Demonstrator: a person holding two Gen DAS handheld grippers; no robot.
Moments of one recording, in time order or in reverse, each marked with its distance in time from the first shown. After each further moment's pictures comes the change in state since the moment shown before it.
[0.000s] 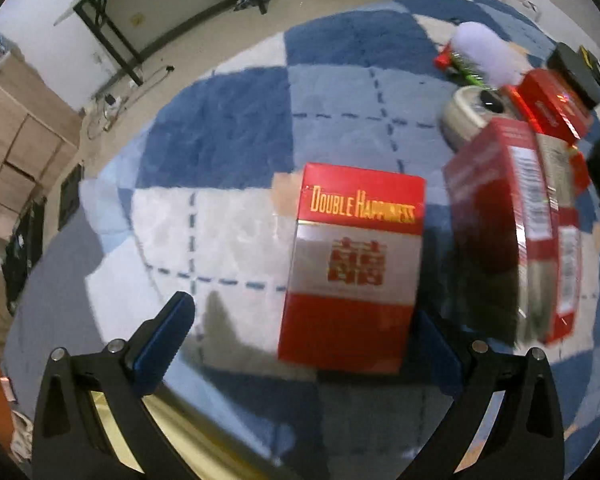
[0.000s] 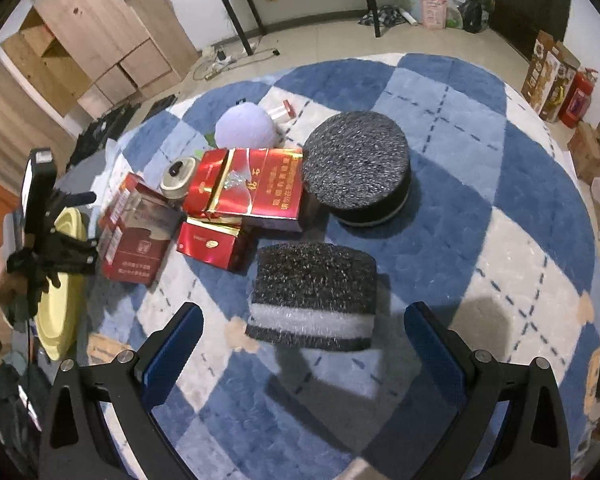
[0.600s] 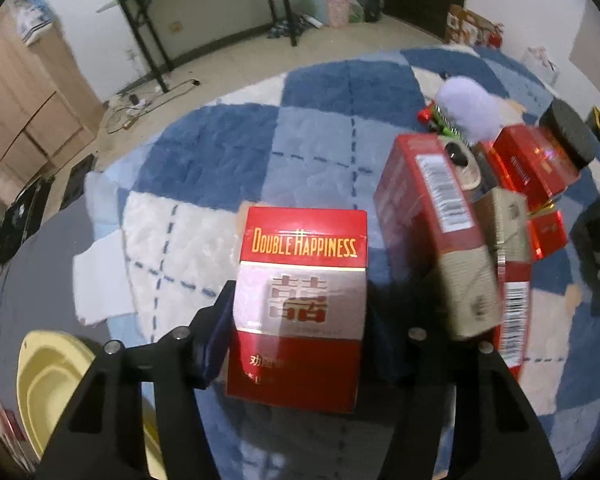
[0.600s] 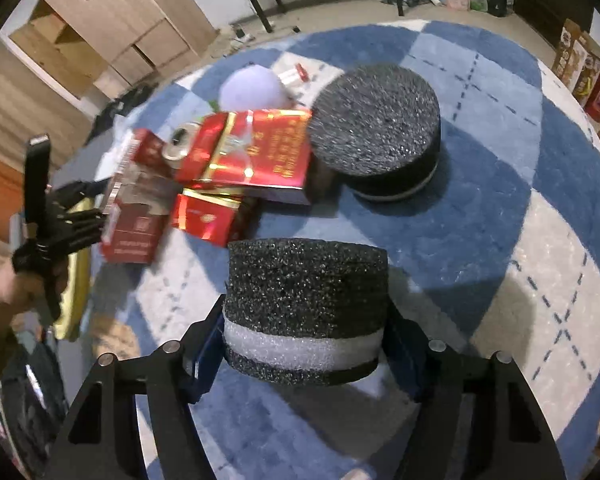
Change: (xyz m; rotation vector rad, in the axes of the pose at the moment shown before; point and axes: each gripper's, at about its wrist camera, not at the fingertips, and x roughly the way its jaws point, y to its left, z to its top) left arm -0.036 -0.033 -0.013 -0.183 -0.163 0.006; right arm 0.026 -0.009 -0.003 -0.016 0.067 0.104
